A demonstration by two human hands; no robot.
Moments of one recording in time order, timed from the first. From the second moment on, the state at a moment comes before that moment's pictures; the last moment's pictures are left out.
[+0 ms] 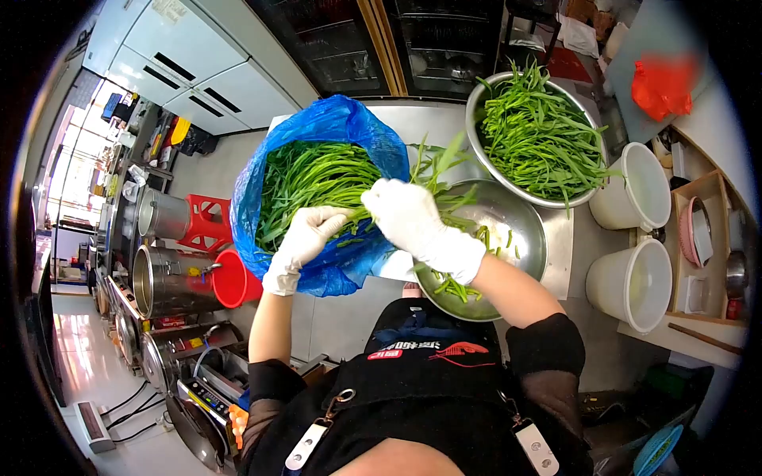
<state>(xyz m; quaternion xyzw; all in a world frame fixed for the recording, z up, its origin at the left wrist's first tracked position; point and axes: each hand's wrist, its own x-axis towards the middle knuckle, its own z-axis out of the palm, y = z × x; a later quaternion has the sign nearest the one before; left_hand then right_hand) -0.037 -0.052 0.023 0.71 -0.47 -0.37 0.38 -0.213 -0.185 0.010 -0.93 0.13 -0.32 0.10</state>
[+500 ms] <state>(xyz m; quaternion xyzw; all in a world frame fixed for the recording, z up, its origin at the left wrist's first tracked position) -0.085 -0.063 0.002 0.56 -0.36 -0.48 0.57 -0.242 -0.177 0.008 -0.91 0.14 -0.35 0.20</state>
